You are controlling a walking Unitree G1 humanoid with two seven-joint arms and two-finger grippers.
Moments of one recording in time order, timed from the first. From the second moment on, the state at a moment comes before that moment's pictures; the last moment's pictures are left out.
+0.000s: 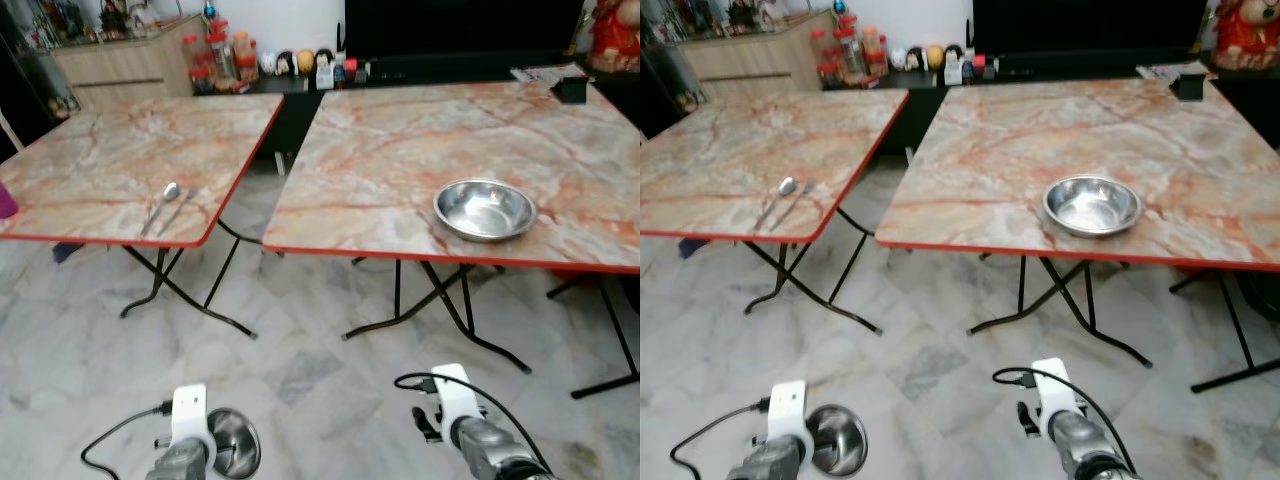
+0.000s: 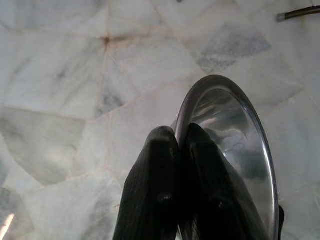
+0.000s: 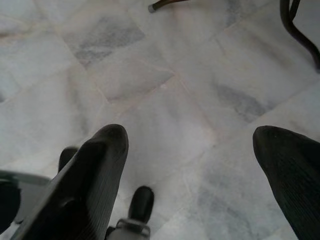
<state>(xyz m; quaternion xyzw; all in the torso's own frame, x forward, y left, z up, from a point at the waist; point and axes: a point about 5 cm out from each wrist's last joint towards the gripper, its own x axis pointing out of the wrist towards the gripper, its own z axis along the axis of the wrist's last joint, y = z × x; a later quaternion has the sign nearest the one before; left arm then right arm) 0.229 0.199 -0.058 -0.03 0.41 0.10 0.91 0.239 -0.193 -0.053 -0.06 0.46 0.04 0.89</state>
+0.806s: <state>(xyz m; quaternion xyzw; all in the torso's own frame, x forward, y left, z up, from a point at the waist) 0.232 0.203 -0.055 -0.02 0.40 0.10 0.91 0.243 -0.184 -0.052 -0.06 0.45 0.05 0.89</state>
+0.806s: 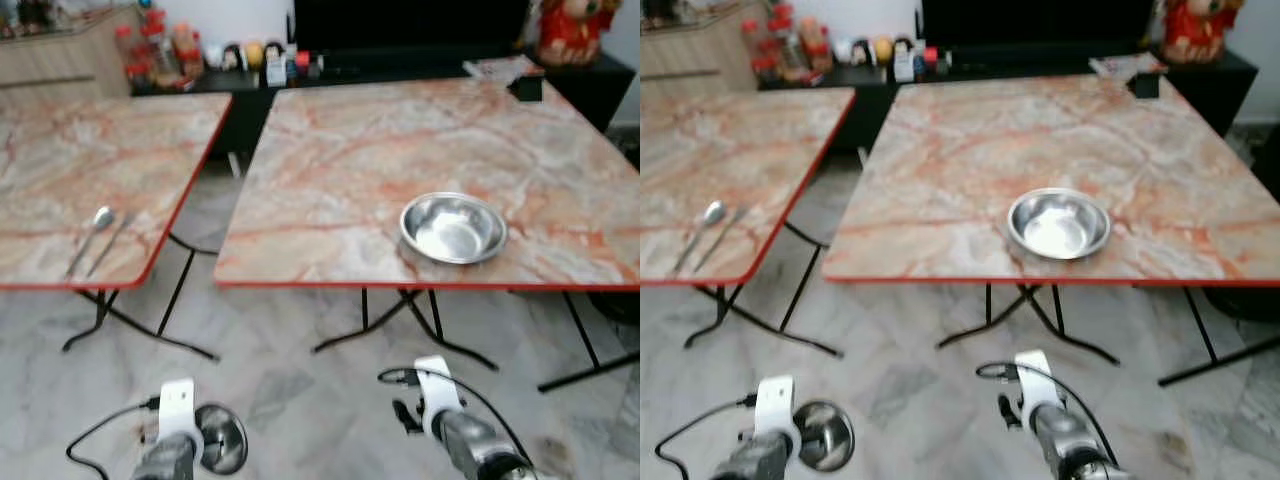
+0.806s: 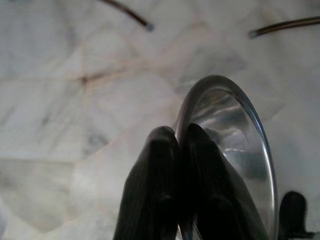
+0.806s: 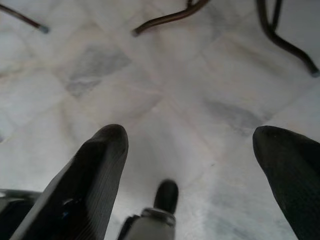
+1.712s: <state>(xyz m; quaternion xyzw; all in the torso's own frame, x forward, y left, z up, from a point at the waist) 0.230 0.204 -0.056 -0.02 0.41 0.10 0.91 0.244 -0.180 -0.051 -0.05 0.45 0.06 0.89</state>
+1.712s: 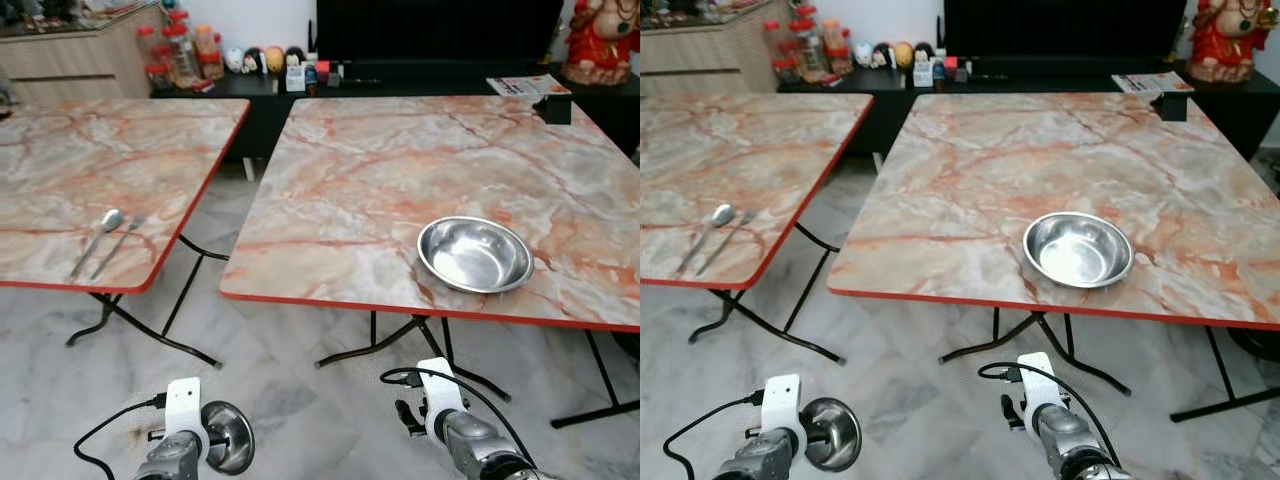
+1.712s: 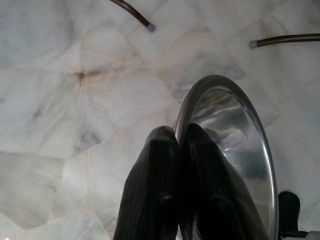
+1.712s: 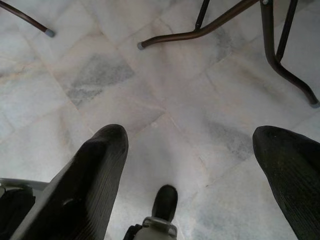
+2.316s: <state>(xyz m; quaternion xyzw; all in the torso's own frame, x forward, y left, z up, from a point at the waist) 0.227 0.195 -0.060 -0.03 0.41 0.09 0.91 0.242 -0.194 -0.051 -0.07 0.45 0.04 0.89</state>
